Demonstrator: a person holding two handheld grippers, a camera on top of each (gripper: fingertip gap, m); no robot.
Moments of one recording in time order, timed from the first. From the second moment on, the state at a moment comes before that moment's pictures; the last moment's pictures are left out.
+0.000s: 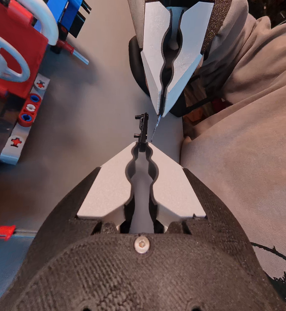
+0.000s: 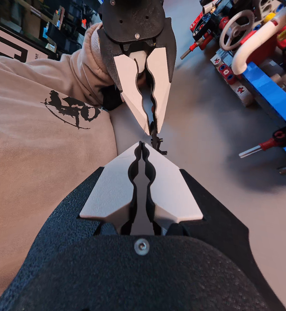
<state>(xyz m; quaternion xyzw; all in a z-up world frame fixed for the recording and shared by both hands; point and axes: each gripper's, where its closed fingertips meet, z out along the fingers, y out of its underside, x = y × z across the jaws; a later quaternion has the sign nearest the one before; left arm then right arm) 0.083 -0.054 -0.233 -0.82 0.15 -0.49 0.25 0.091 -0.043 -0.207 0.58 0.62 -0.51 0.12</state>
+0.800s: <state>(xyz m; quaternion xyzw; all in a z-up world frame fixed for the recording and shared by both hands) 0.082 -0.052 -0.235 -0.82 0.14 -0.50 0.25 0.091 -0.039 -0.216 0.61 0.57 -0.54 0.12</state>
